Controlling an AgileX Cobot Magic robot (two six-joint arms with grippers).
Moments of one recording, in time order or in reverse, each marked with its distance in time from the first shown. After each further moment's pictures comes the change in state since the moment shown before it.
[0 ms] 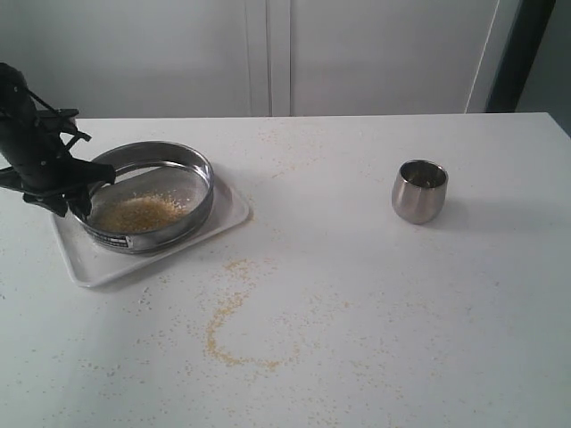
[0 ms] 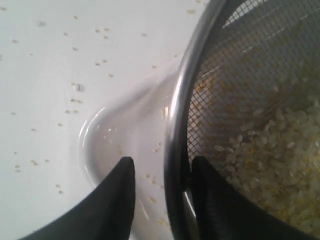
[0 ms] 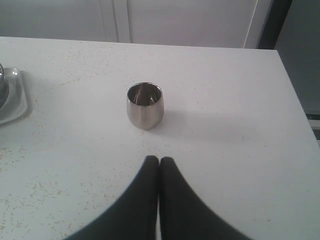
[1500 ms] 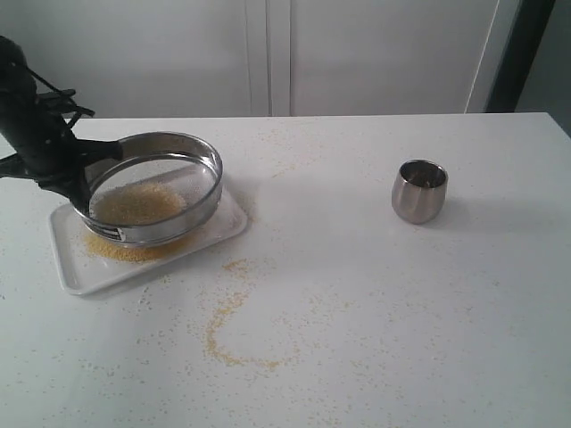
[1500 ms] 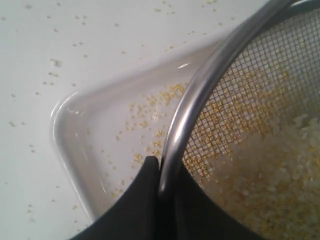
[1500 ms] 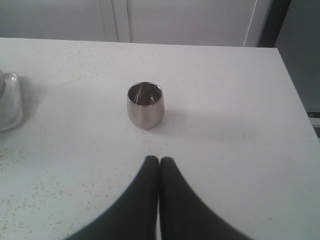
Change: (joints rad) left arm -0.024 -0.063 -0.023 -0.033 0.088 -0.142; right arm 0.000 0.000 0.000 0.000 0.003 0.010
